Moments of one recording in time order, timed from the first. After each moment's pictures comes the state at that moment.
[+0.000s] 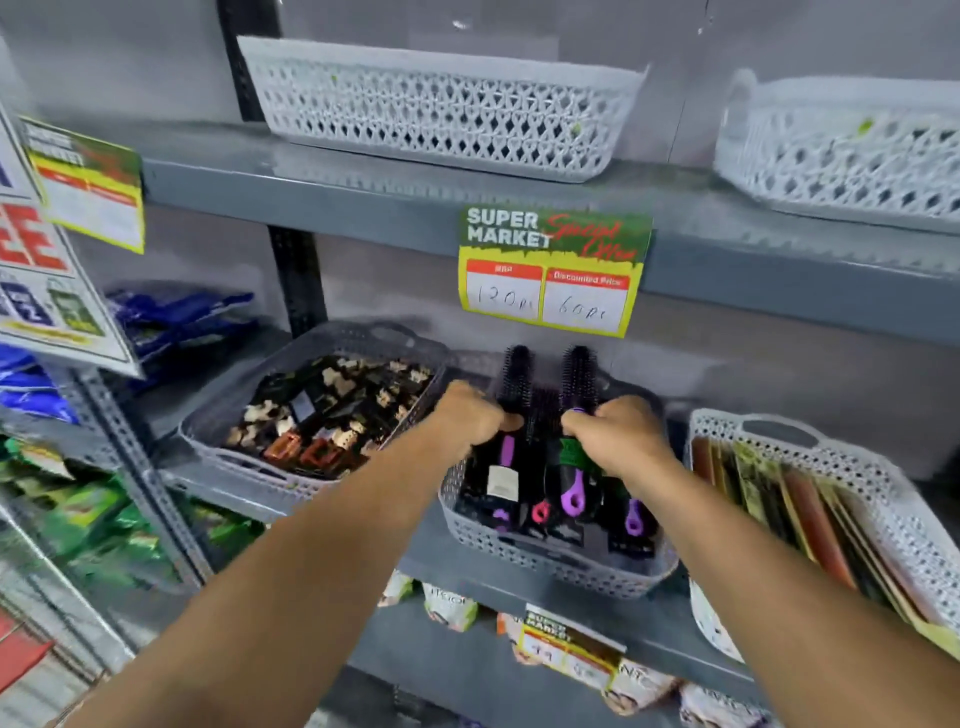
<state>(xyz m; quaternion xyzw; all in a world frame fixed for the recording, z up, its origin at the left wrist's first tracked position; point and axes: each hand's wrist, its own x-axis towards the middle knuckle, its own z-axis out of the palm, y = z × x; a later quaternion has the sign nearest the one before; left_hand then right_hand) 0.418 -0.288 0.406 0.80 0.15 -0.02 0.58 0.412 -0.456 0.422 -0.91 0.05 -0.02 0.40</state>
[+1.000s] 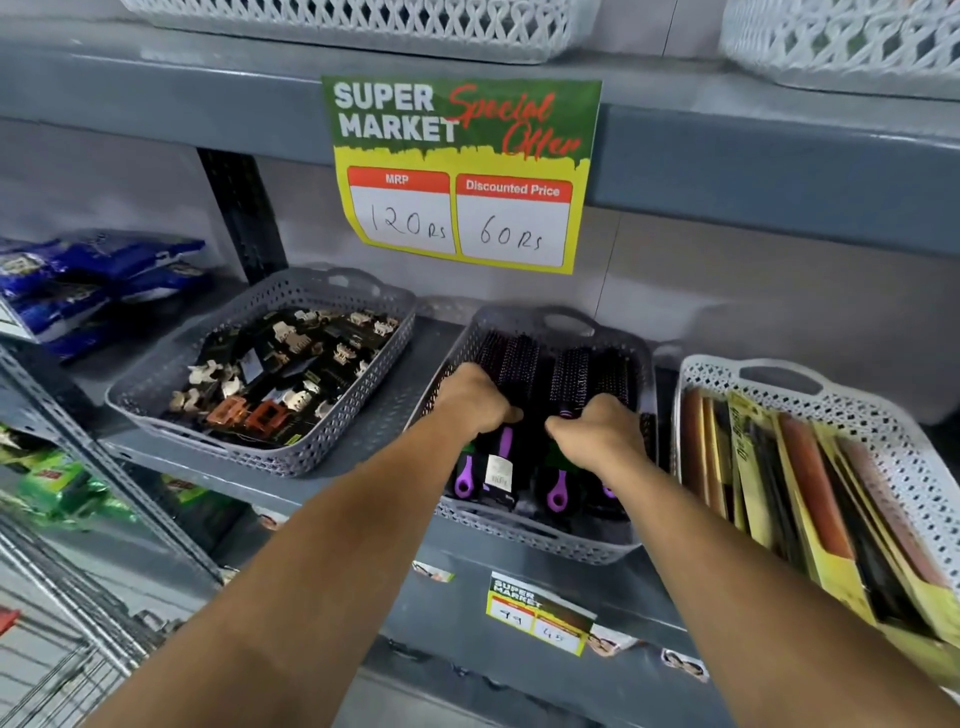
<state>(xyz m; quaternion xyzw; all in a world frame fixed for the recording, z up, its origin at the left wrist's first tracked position) 0.455 -0.334 0.359 0.89 0.19 -0.08 0.41 0.437 -0.480 0.360 -0.94 0.10 0.08 0.32</state>
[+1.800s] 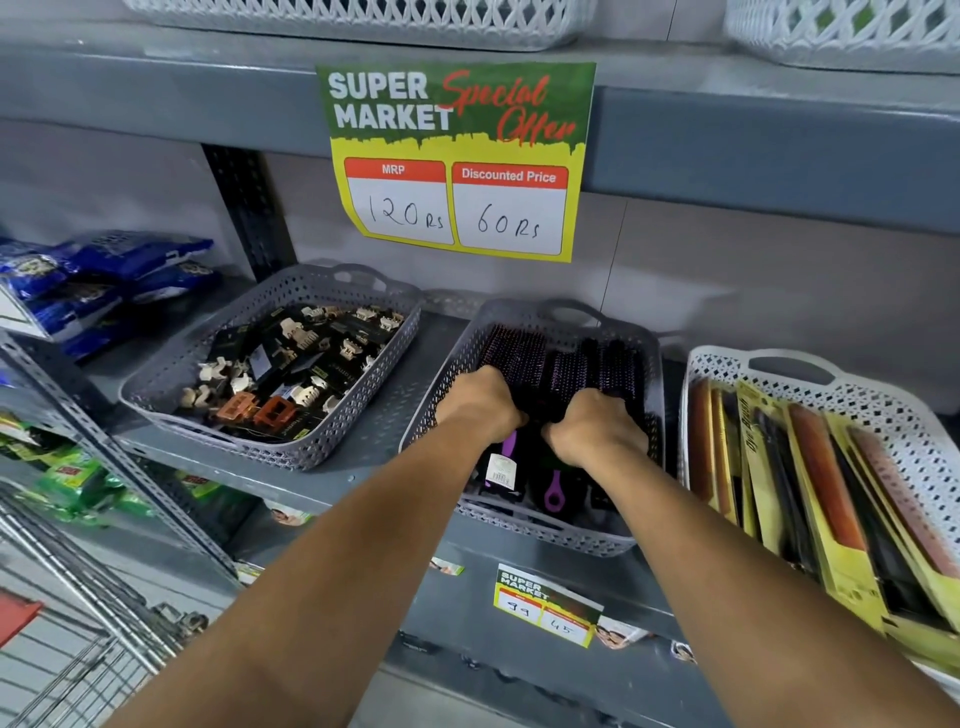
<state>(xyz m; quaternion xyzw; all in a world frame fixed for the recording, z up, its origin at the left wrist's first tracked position) 0.439 -0.344 0.361 0.94 0.15 -0.06 0.29 0.437 -0.467 0.358 -0.97 0.08 0.11 0.18</state>
